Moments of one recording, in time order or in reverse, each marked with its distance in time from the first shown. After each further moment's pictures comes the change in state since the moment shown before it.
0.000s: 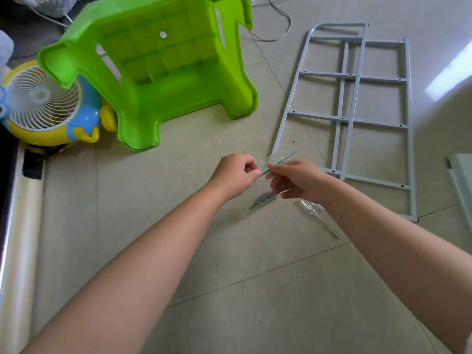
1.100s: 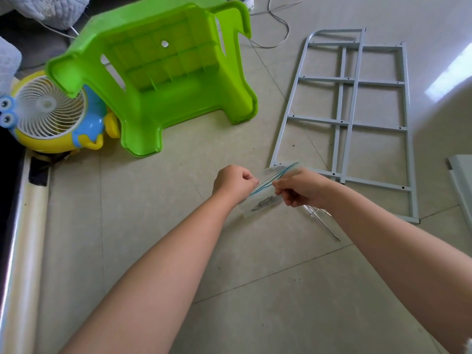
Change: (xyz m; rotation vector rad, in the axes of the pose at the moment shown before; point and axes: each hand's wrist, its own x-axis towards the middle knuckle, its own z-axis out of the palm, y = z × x) left_hand 0.002 -0.006 0.015 -0.071 0.009 -0.254; right_hand -0.009 0.003 -0.003 -0.197 -0.002 0.051
